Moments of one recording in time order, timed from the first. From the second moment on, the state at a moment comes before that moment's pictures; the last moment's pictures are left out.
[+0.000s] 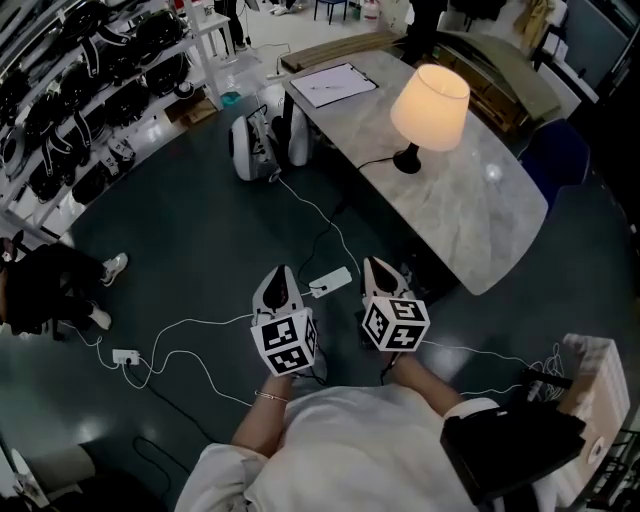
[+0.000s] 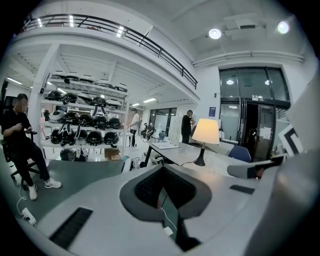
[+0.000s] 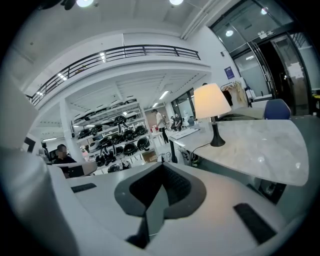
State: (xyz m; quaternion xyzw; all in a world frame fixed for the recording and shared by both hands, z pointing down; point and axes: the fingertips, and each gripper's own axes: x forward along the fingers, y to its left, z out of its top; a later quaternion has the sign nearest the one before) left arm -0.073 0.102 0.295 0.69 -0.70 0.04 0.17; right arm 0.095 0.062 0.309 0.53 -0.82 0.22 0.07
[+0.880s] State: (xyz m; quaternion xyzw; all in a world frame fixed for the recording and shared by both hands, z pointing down) left arm -0.134 -0.043 0.344 0.73 -0.64 0.08 0.20; right arm 0.083 -0.038 0.353 0.60 -0.75 0.24 0.12
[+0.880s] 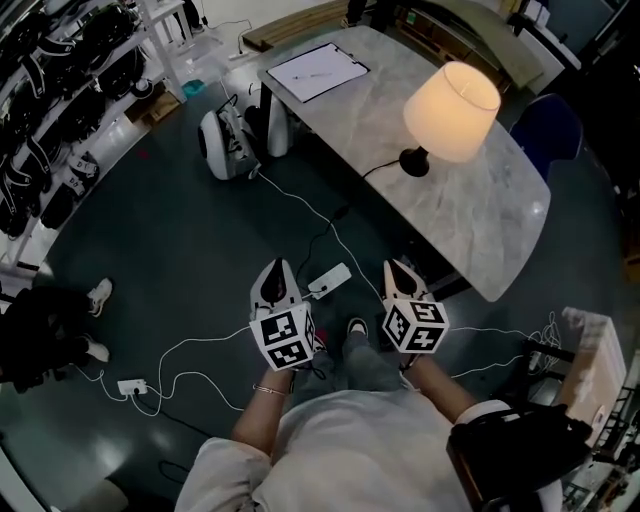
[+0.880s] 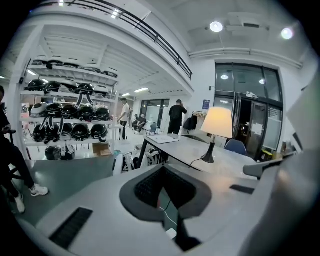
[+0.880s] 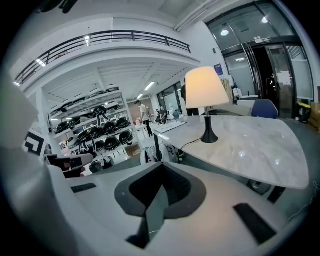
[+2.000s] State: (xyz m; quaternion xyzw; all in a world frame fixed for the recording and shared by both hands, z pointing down) left arm -0.070 -0.113 0.577 0.73 -0.61 0.17 0.25; right arm 0.092 -0.143 0.592 0.57 -0.74 0.32 0.16
